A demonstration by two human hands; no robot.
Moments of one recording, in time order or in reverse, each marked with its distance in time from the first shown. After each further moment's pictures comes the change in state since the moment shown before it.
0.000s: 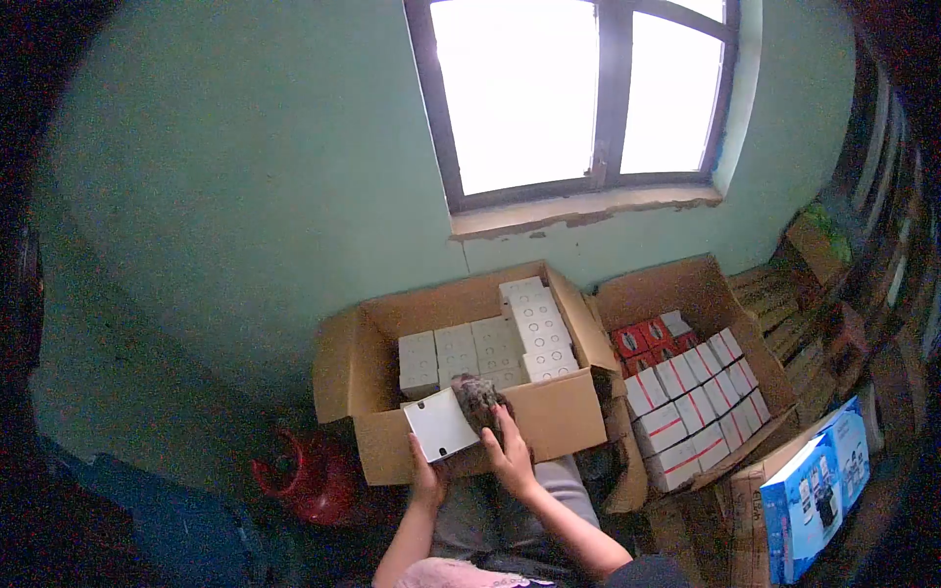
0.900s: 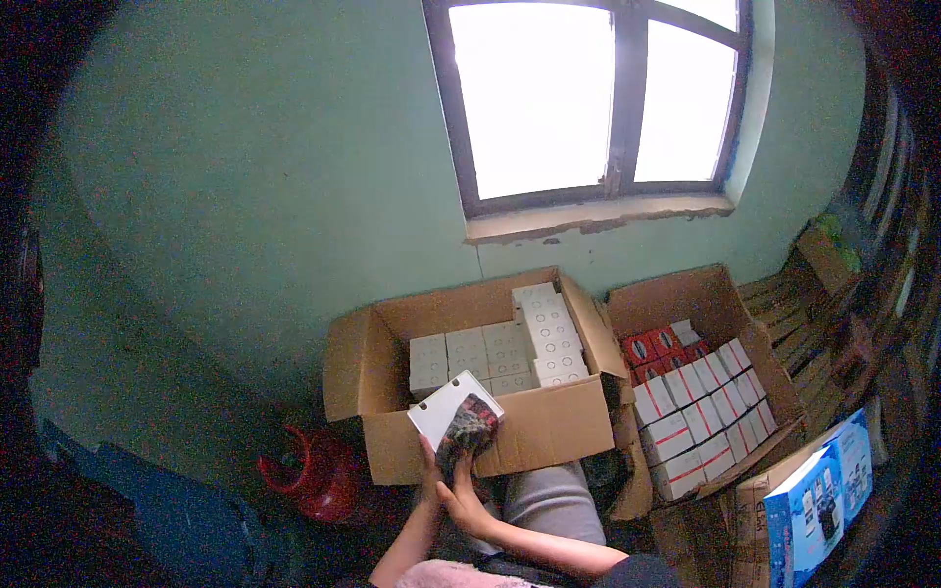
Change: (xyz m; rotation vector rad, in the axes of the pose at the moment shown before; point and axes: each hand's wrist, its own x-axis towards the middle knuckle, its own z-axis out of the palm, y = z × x) left_hand 0.022 -0.033 -0.040 0.147 0.029 -0.044; right_hand -0.069 0.005 0.075 0.166 -0.354 0.040
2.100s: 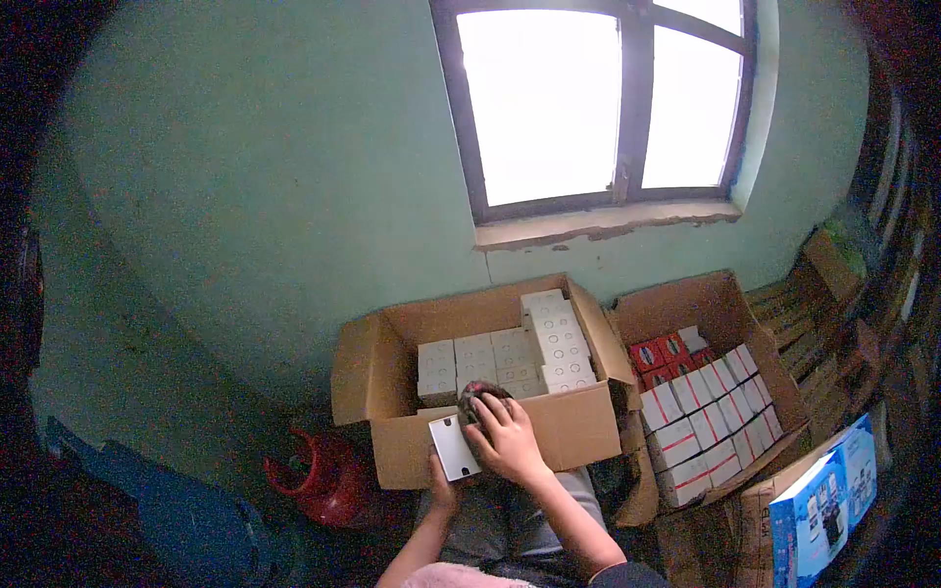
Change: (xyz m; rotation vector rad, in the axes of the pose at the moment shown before) left_hand -0.034 0.028 0.028 -0.013 -0.044 0.065; right_hand 0.083 -0.064 -0.093 -0.836 0.075 -0.233
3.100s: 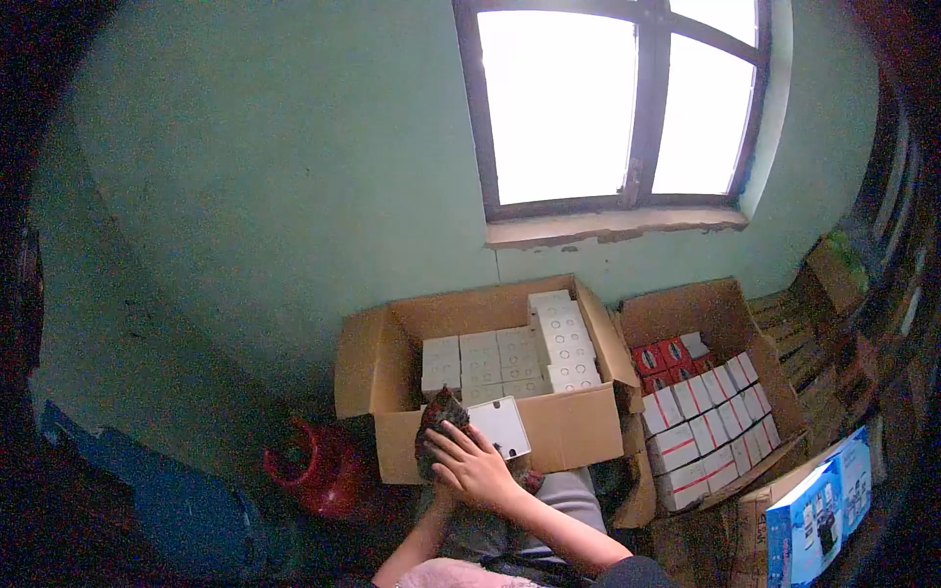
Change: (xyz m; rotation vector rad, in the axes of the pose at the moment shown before) left_hand 0.019 -0.053 -0.037 -0.049 -0.041 -0.044; right_hand -0.022 -0.044 0.028 -0.148 -0.188 -0.358
